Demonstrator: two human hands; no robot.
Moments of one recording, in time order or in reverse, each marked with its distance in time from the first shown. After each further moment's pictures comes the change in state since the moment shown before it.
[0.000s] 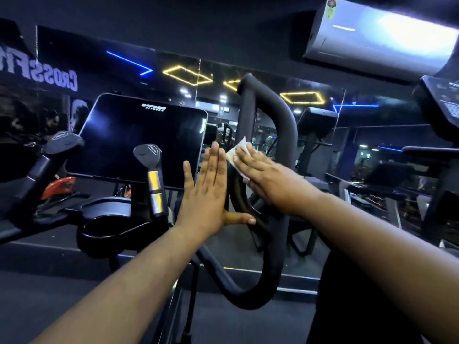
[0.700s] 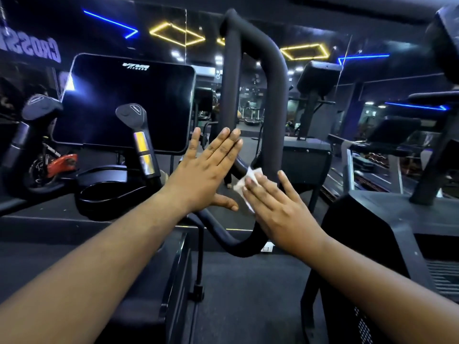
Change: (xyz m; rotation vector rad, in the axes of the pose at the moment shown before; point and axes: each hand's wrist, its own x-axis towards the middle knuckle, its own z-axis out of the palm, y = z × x) left_hand -0.021 -0.009 0.017 0.369 -0.046 0.437; right_hand -0.131 -0.077 0.092 -0.229 0.242 0.079
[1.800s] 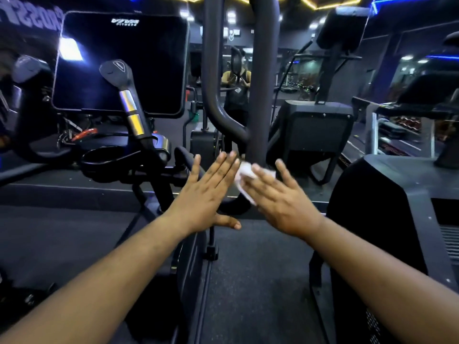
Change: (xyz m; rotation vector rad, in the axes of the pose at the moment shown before) left_hand -0.070 0.101 0.035 -0.242 -0.190 -0.017; right_hand -0.069 -0.002 0.035 0.187 0.110 -0.144
